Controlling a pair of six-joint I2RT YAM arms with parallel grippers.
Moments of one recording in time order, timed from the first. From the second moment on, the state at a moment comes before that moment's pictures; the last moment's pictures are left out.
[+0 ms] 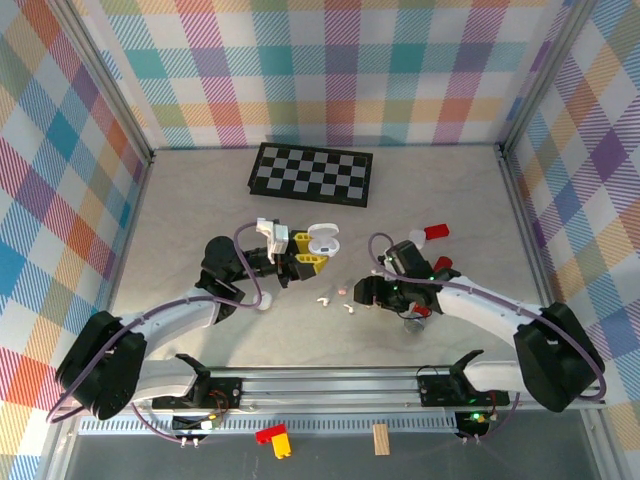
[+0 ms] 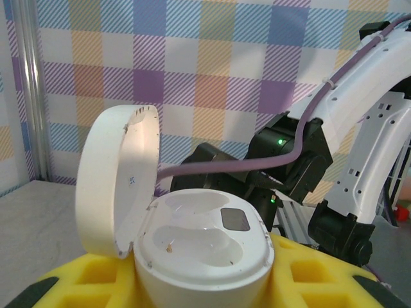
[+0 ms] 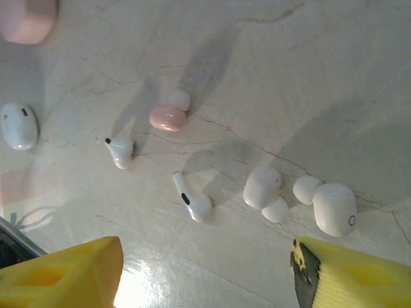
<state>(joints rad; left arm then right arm) -0.56 1.24 0.52 0.96 0.85 -0.24 0.61 1.28 0.60 -0.34 -0.35 0.72</state>
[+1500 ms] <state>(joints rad) -0.52 1.09 0.46 0.75 0.80 -0.13 0.72 1.44 0.72 -0.36 -0.35 0.74</state>
